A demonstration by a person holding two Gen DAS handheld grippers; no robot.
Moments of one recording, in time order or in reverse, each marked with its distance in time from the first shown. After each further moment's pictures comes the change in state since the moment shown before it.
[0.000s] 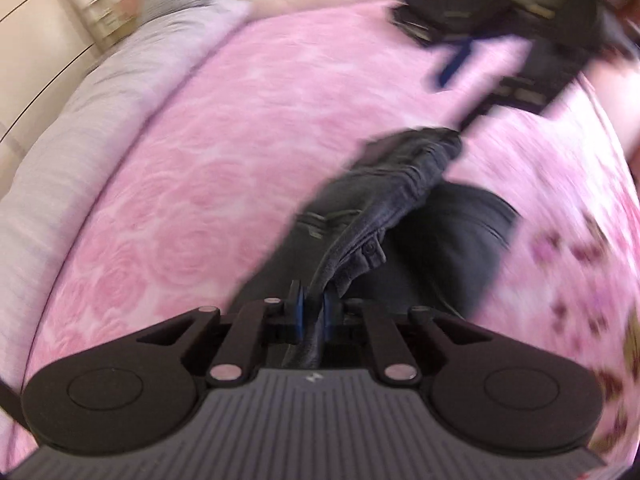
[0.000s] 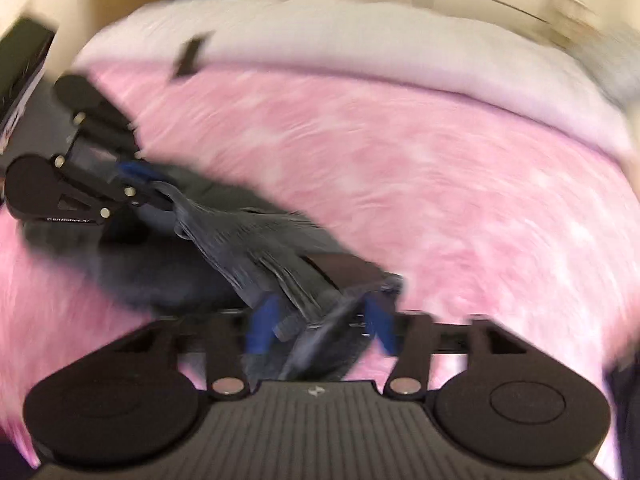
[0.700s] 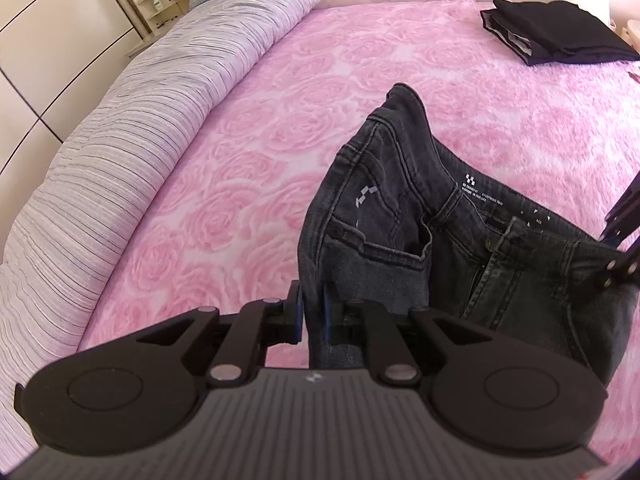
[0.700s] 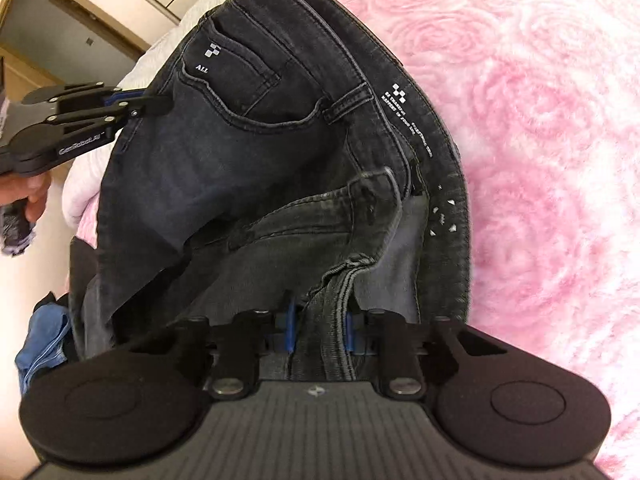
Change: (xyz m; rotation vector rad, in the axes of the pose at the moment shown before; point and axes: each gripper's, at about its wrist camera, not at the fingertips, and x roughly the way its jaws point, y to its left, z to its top) left arm 0.054 0.089 0.048 -0.005 0.041 0.092; right arm 0.088 -0.039 -0.039 0.596 0.086 0.271
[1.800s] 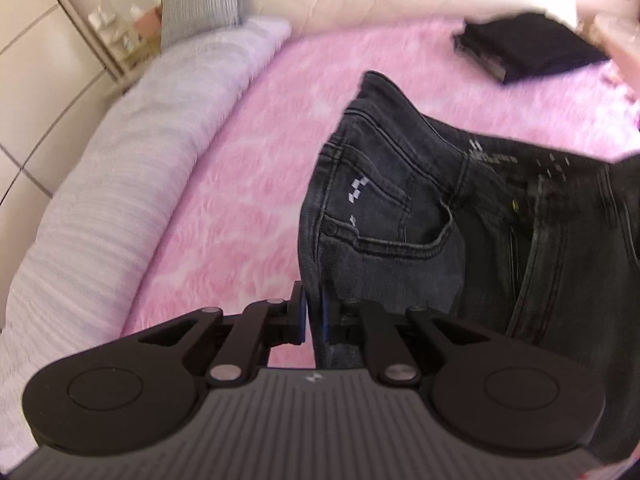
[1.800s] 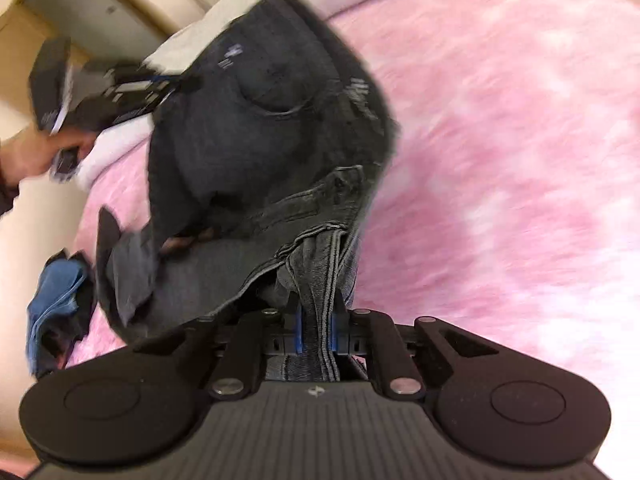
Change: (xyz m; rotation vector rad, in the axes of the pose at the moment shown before) left arm -0.033 0.016 0.048 0.089 -0.101 -0.055; right arm -0.115 -0.011 -0.033 -0.106 0.035 -0.042
